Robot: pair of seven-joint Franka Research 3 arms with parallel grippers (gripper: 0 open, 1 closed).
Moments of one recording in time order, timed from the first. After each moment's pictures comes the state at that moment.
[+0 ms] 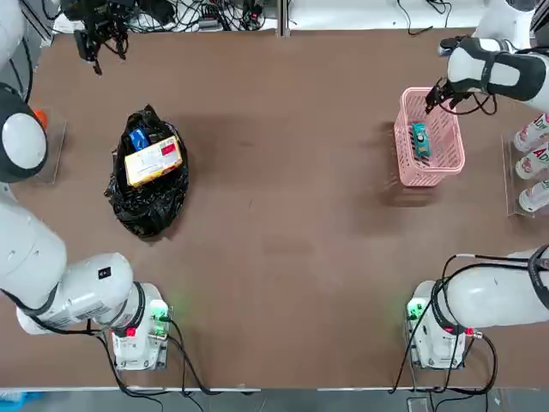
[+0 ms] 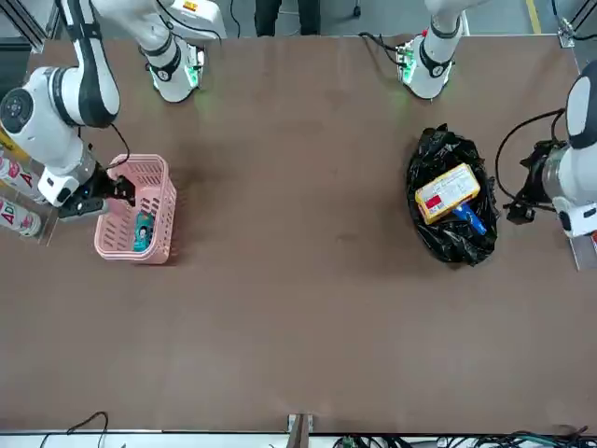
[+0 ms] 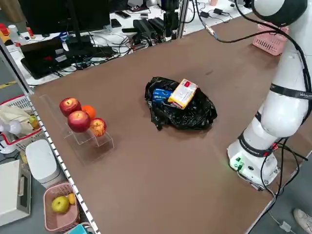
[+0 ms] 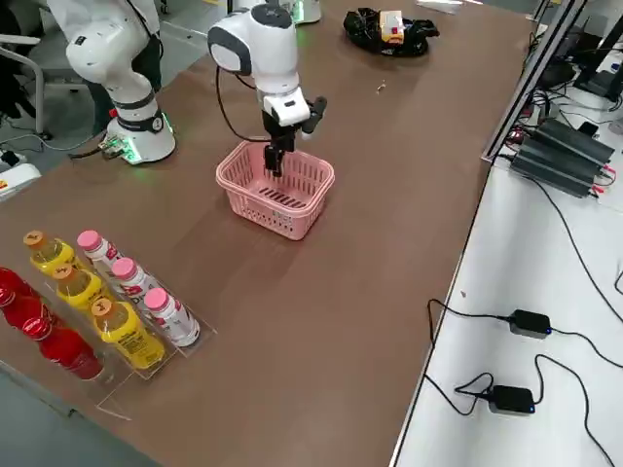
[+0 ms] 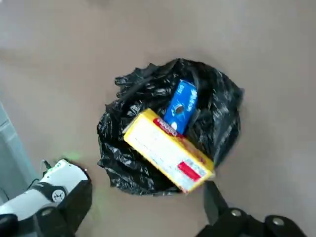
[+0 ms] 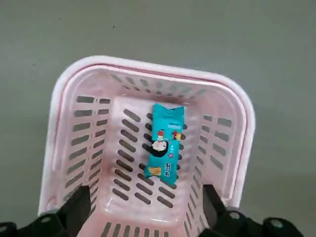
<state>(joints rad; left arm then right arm) 0.28 0.21 -0.34 -1.54 0.12 1.41 -1.09 0.21 -0.07 -0.29 -2.37 0.00 2.37 -0.23</state>
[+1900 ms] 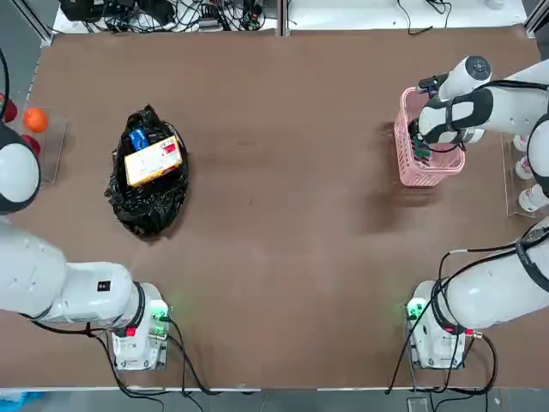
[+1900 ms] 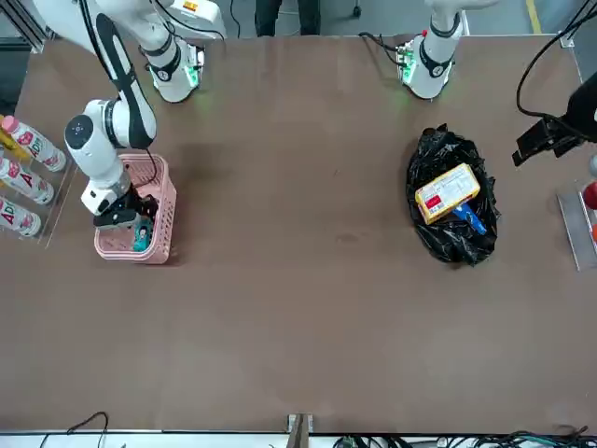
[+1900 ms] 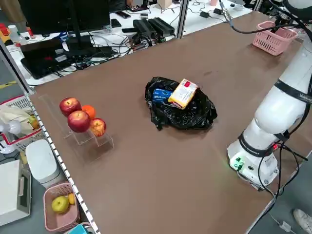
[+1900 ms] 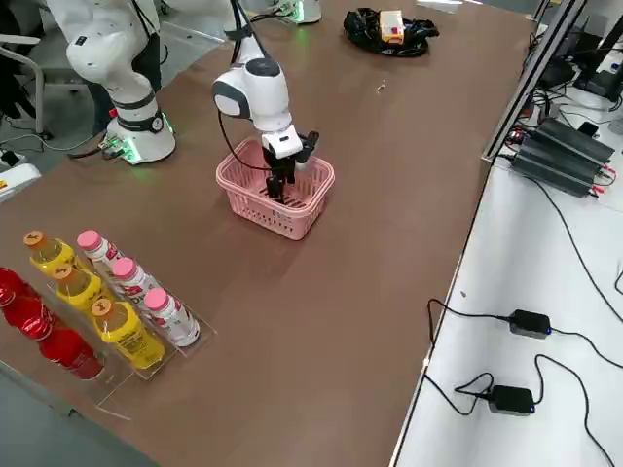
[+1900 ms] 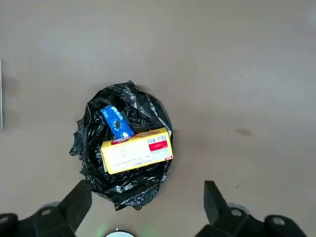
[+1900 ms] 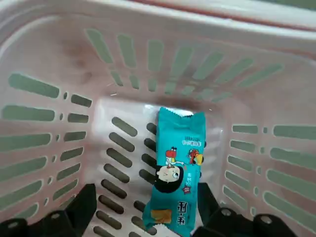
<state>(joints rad) 0.03 0.04 -0.07 -1.43 -0.04 1.45 -0.21 0.23 0.14 -0.26 -2.54 0.02 2.85 -0.21</state>
